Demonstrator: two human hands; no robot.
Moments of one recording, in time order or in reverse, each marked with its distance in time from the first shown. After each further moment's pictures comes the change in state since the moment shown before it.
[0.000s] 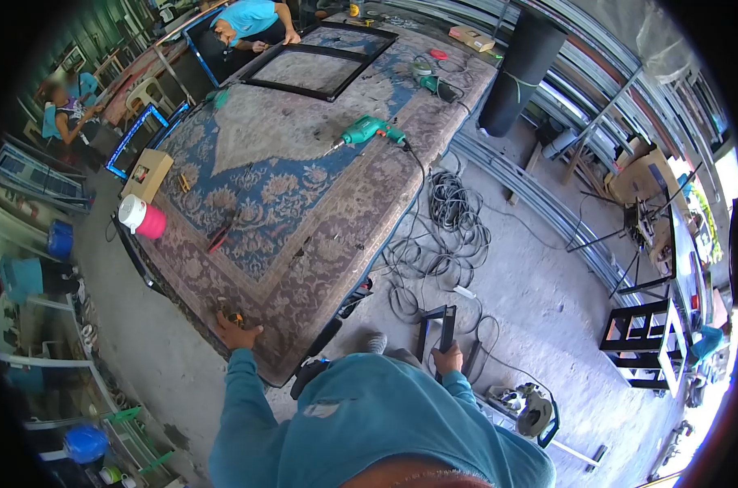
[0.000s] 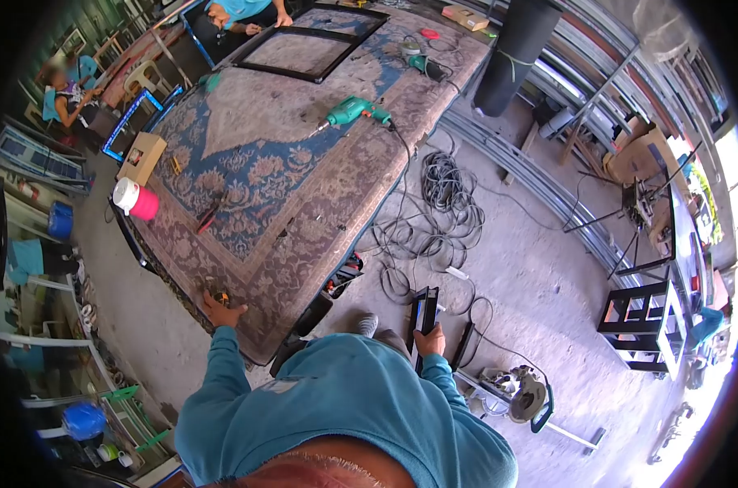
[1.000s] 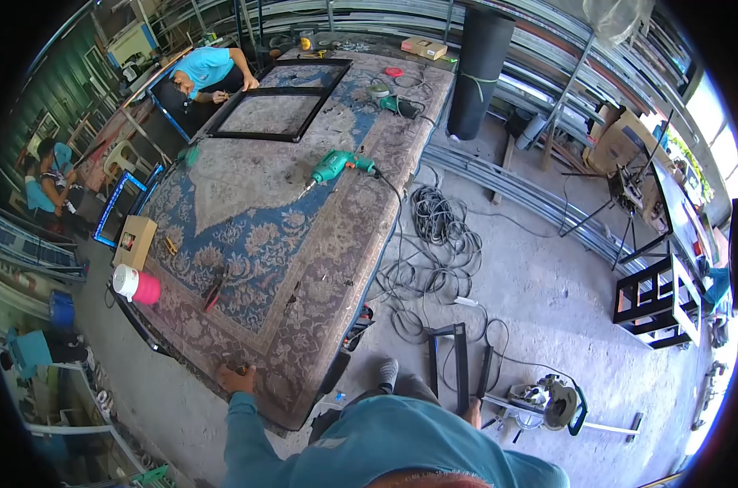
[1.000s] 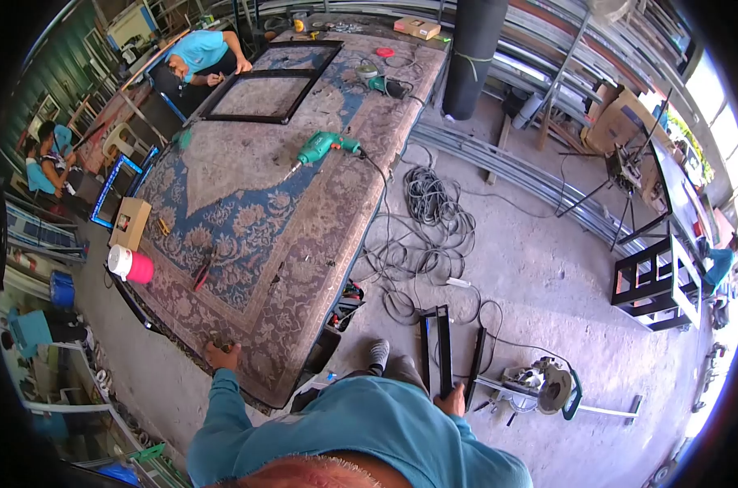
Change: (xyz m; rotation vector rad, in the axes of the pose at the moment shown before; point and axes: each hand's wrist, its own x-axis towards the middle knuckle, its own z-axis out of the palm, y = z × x) left_hand 0.044 -0.002 -0.009 0.122 -0.137 -0.056; right_hand -0.107 0.120 0.014 0.016 0.011 0.288
